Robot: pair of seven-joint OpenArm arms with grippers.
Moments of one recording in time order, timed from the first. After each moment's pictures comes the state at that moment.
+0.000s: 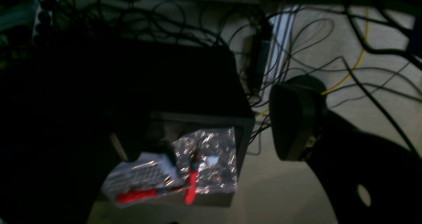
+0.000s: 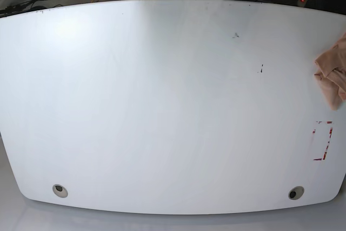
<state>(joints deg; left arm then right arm) 42.6 -8.3 -11.0 54.2 -6.3 -13.2 2.9 -38.5 15.7 -6.4 40.3 21.8 26.7 17.8</state>
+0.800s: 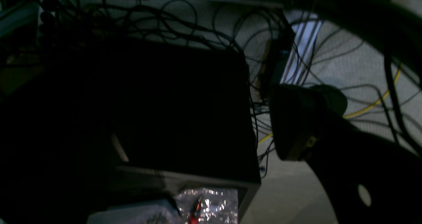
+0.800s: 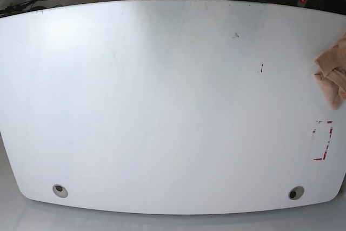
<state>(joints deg) 11.2 -9.6 -2.1 13.1 -6.2 -4.4 -1.1 -10.2 12.8 -8.1 8.2 21.7 26.4 12.8</state>
